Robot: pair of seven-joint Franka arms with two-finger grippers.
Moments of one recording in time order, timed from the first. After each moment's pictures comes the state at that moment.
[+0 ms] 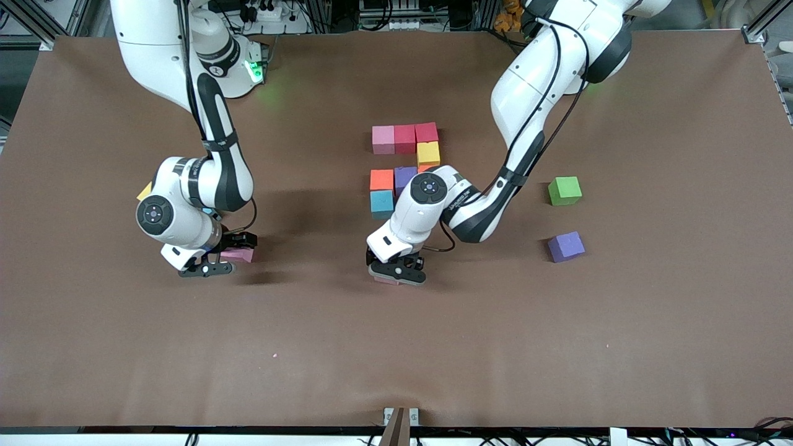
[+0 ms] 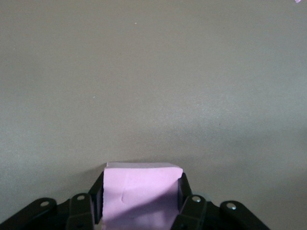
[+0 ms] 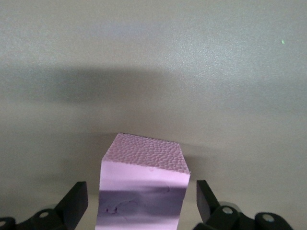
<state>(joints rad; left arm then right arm) -0.56 1.02 -0.23 -1.22 0.23 2.60 -0.68 0.69 0.56 -0.55 -1.99 0.42 2.32 -0.20</state>
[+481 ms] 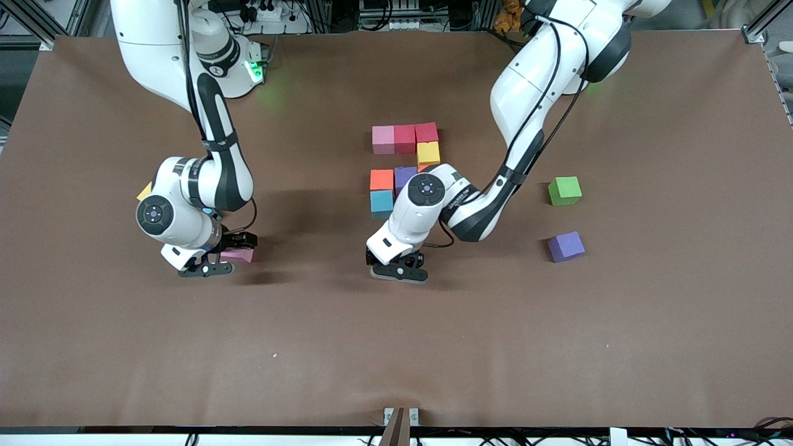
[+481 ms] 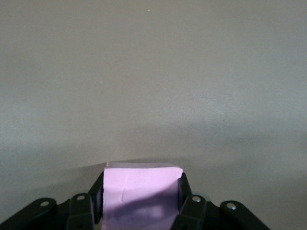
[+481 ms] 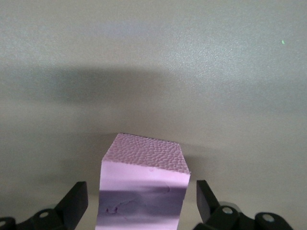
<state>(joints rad) -0.57 1.01 -0.23 -1.20 0.22 2.52 -0.75 0.69 0.56 -0.55 -1.99 0.42 2.32 -0.20</state>
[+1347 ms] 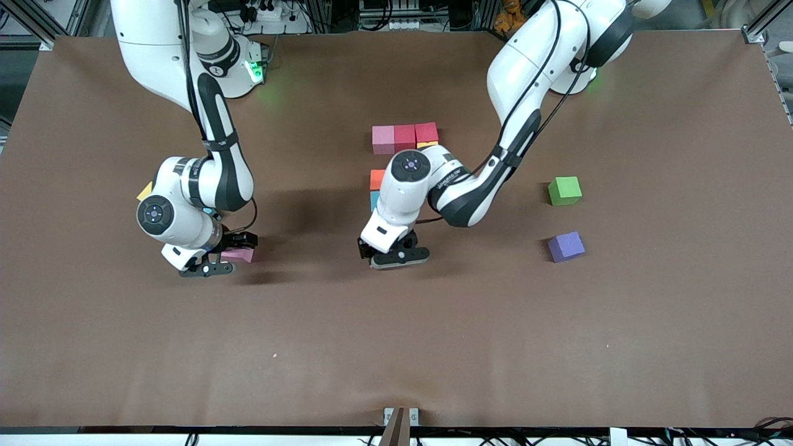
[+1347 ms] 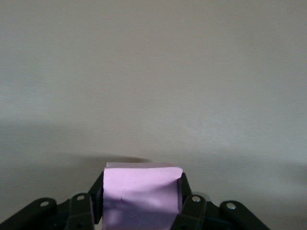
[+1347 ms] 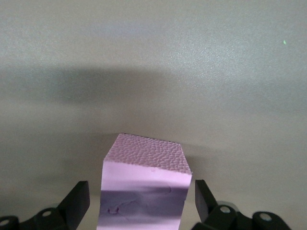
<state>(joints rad) -0.60 0.90 -0.23 -1.31 0.39 2.48 -1.21 0.69 0.56 -0.55 -1.99 0.42 2.32 -0.20</state>
